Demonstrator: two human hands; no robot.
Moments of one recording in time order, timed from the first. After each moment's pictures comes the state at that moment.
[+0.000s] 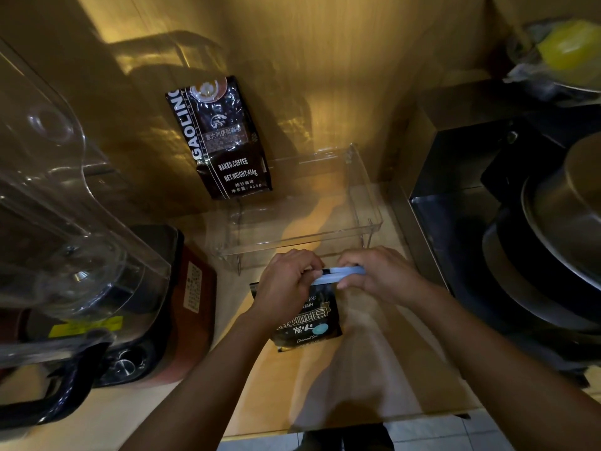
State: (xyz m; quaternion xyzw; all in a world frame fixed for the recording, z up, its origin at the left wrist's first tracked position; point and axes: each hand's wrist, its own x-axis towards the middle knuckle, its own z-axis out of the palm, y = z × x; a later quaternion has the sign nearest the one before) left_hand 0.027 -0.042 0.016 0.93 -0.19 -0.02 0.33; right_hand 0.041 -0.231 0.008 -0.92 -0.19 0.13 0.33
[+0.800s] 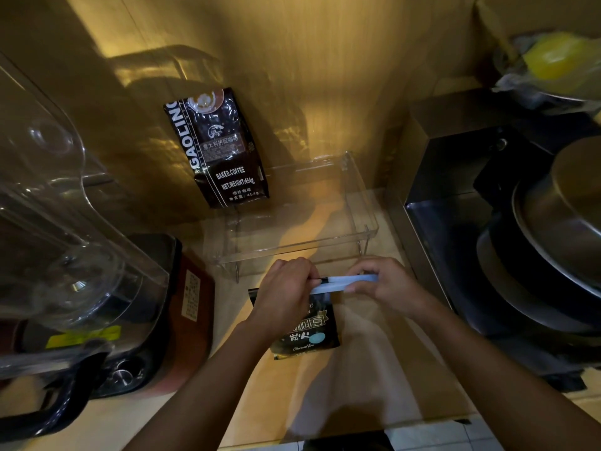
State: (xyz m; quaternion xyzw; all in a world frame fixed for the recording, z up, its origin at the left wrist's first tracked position) left_hand 0.021 -0.043 0.015 0.95 -0.20 0.00 0.26; right_hand 0.032 -0.242 -0.007 -0.83 -0.07 0.14 0.53
